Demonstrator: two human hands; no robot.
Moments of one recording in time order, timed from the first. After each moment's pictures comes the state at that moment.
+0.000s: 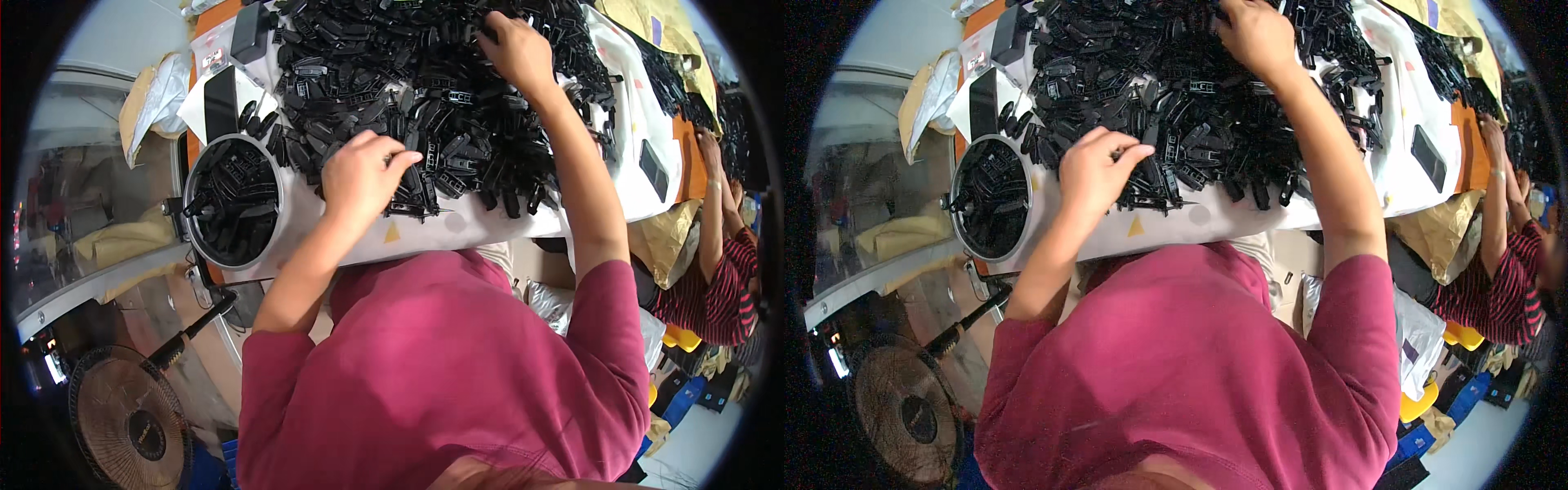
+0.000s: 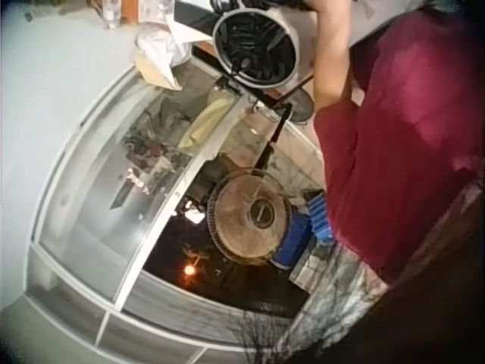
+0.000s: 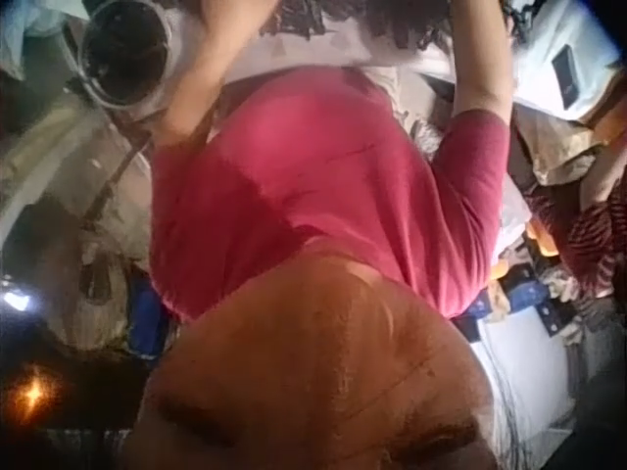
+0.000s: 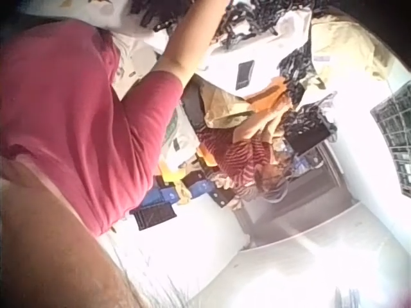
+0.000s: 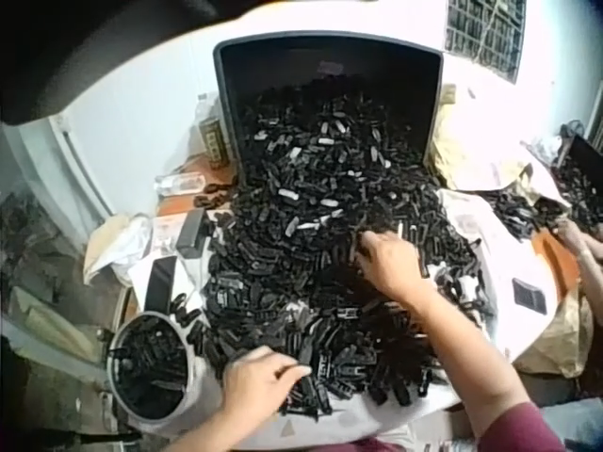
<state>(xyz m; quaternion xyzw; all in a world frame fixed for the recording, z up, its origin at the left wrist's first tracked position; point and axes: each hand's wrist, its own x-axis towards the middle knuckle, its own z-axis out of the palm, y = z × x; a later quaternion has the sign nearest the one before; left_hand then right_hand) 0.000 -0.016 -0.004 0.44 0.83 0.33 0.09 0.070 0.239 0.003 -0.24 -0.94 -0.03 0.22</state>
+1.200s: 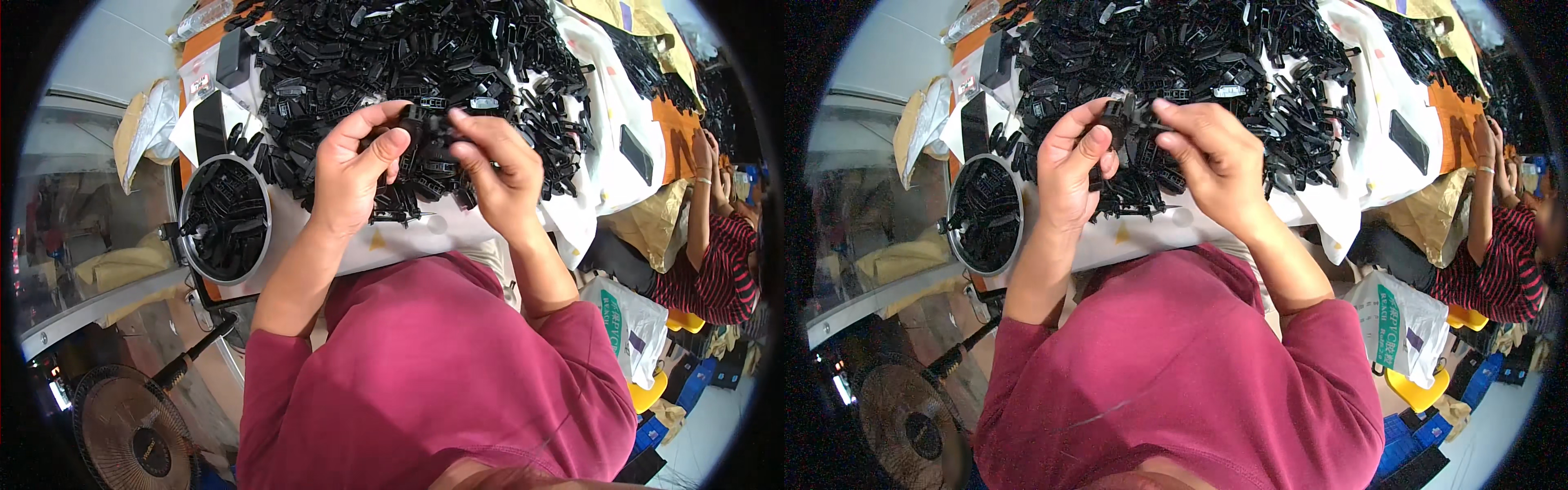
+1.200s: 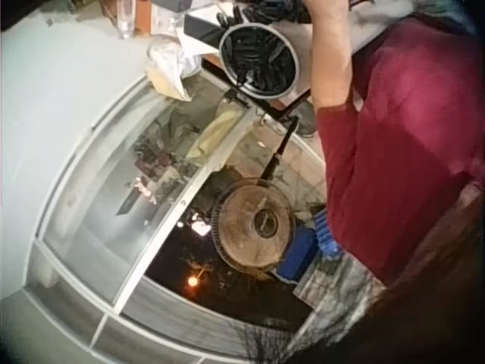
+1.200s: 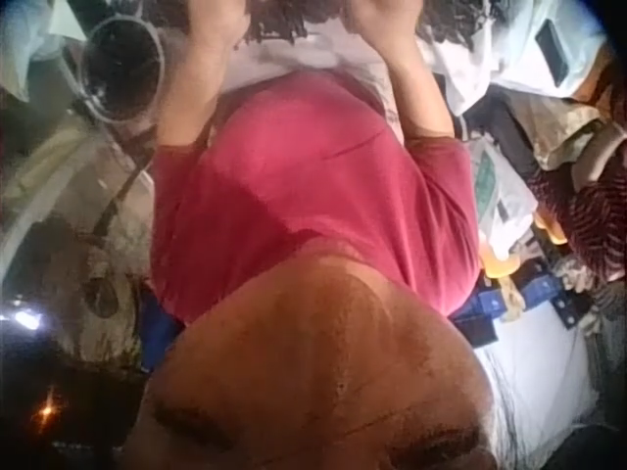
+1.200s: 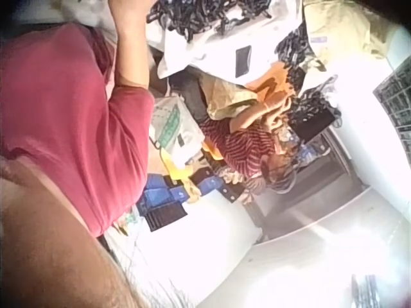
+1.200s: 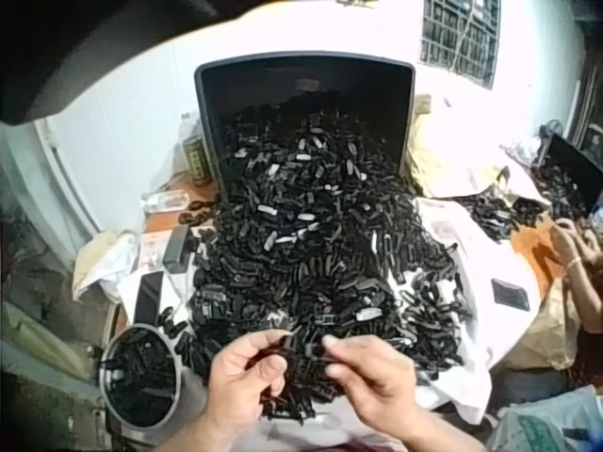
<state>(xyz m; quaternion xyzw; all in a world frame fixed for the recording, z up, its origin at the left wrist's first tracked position) 0.017 -0.001 0.037 0.26 0.43 0.74 0.44 0.154 0.095 0.040 -0.16 -0.80 0.38 0.43</state>
